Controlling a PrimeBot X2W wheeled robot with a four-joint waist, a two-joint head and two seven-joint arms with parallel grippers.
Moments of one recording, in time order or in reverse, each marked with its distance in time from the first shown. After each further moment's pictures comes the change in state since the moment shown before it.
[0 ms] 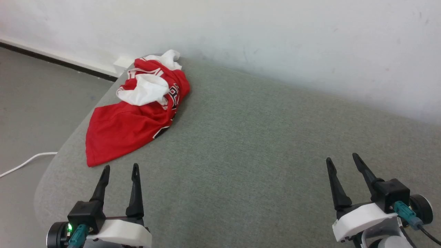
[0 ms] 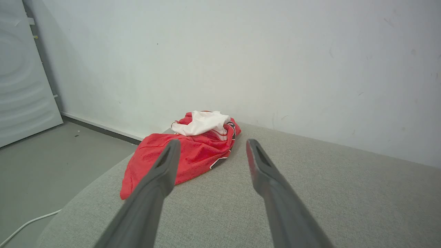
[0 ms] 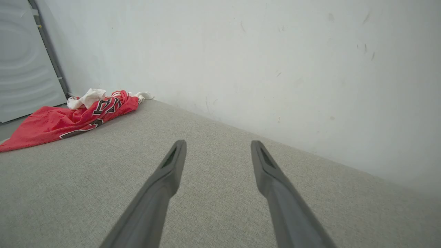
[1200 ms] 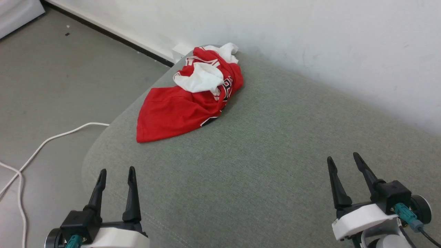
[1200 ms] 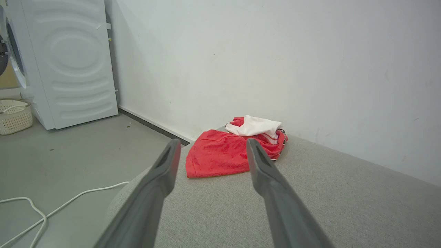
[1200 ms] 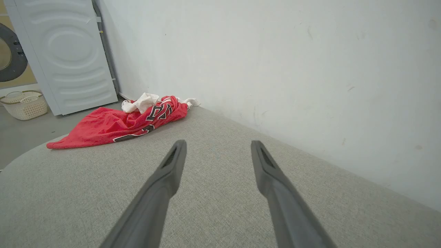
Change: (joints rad) left arm 0.024 0.000 0.008 0.004 -0.049 -0.017 -0.074; right arm -0.020 0.001 -0.002 0.060 0.013 0.000 -0.073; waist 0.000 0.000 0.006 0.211
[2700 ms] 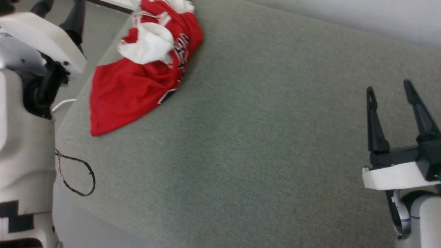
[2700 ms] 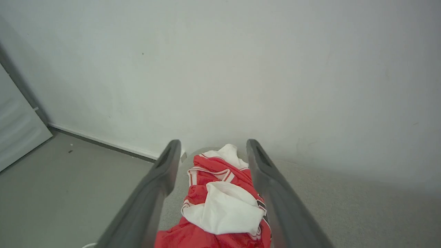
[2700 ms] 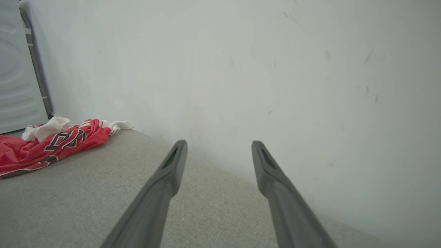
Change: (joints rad) left arm -0.947 0.292 -0.057 0.398 -0.318 -0.087 0.522; right arm -0.126 0.004 -0.088 -0.349 -0.190 0.000 0.082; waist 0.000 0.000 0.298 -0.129
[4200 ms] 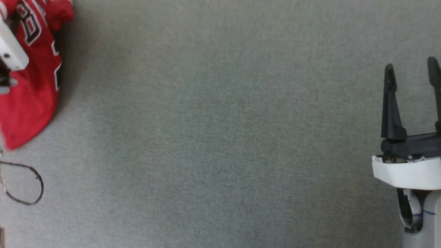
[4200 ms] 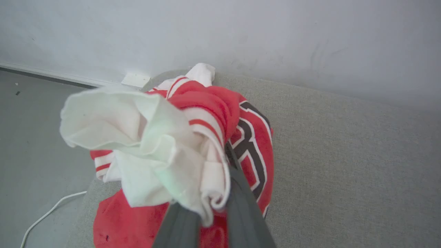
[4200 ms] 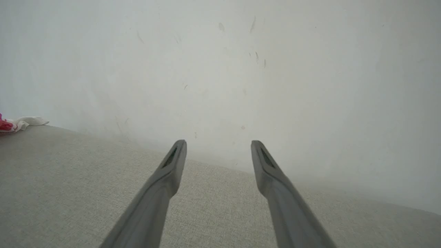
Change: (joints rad) left arm -0.176 0.217 -0.141 0.377 -0.134 0.009 0.120; right arm -0.037 -0.004 -0.009 -0.105 0.061 0.000 -0.033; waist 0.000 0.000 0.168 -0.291
